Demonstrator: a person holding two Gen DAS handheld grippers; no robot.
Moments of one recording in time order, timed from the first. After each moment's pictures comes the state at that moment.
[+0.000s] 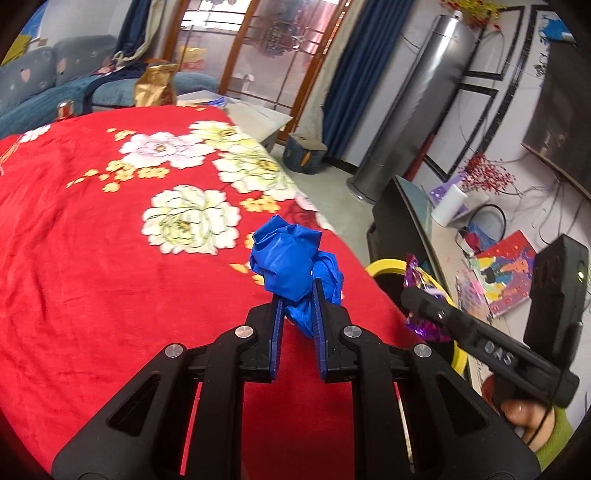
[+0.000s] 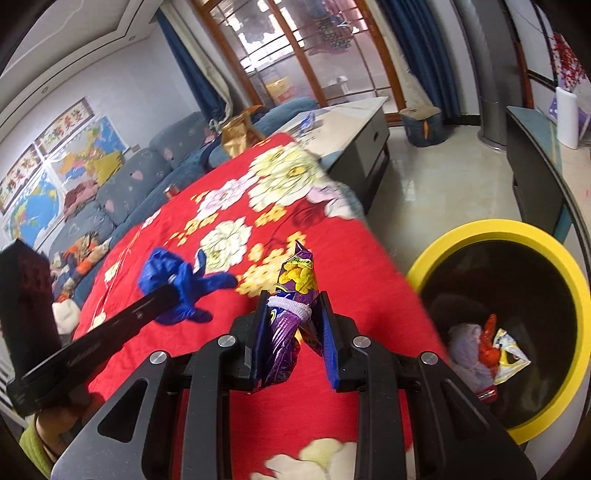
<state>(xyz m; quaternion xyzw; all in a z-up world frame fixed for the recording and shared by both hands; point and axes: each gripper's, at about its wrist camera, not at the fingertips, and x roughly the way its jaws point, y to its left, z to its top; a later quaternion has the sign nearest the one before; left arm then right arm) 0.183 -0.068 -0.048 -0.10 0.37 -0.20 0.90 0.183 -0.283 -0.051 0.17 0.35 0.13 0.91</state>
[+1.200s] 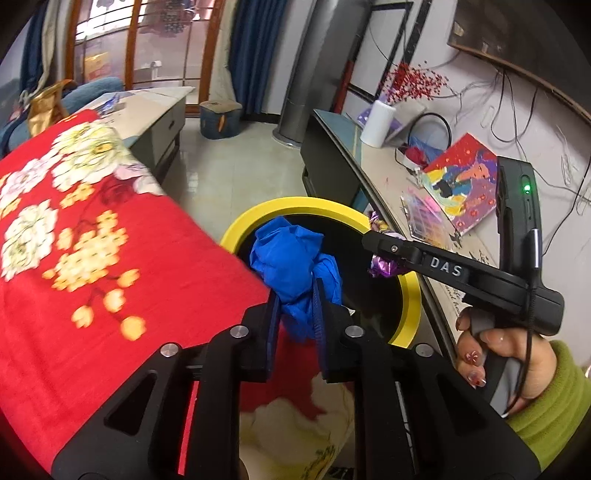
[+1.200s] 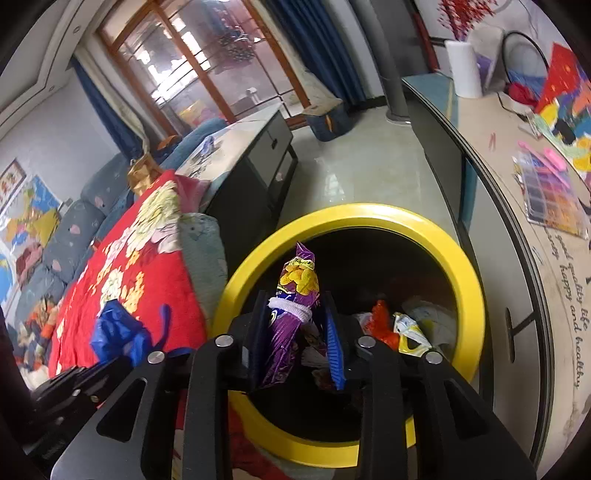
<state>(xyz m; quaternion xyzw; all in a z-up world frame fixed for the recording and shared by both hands) 0.174 -0.237 -0.079 0.02 0.40 -0.33 0.86 0.162 -0.443 -0.101 0.24 0.36 -0.01 0.90</state>
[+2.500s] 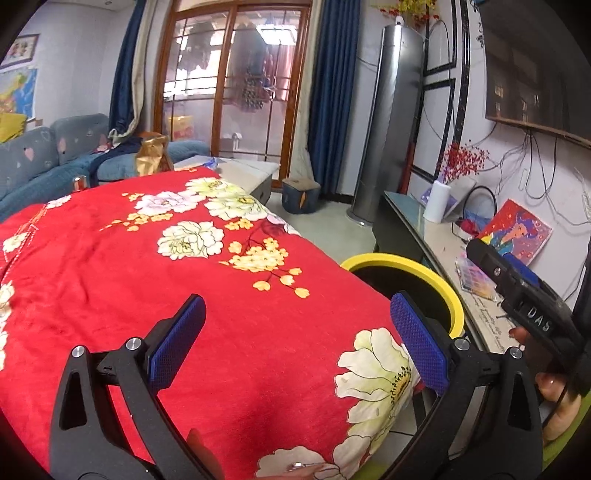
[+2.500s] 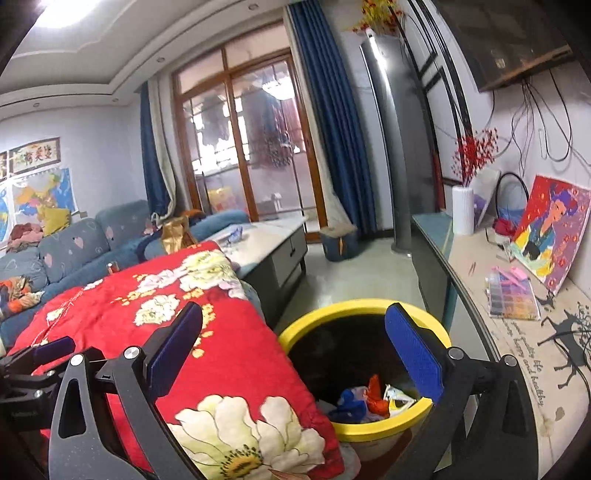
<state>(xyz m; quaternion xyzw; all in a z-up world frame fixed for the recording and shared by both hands) 0.065 -0.093 -0.036 -0.02 0.25 -0.18 0.95 0.025 -0.326 -0.033 0.09 0.12 -0.04 0.99</state>
